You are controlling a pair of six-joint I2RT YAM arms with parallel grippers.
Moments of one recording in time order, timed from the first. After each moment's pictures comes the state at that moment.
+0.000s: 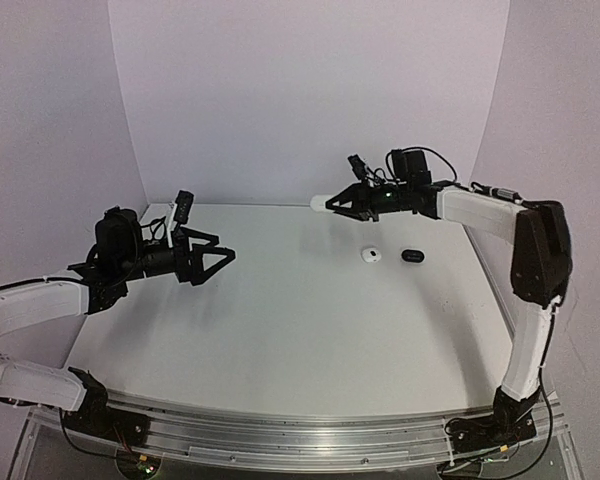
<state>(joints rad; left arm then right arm) -0.49 1.14 0.63 0.37 0.62 -0.26 0.44 1.94 1.61 -0.14 -0.84 0.48</state>
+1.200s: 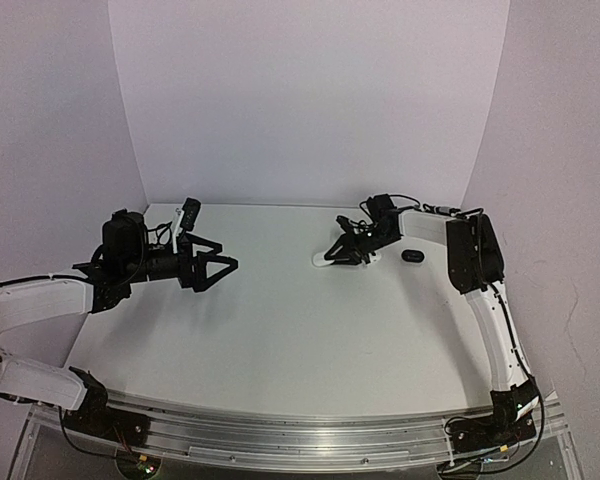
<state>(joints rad) -0.49 1.18 0.63 0.33 0.65 -0.21 0.36 2.58 2.09 -0.57 -0.88 0.34</state>
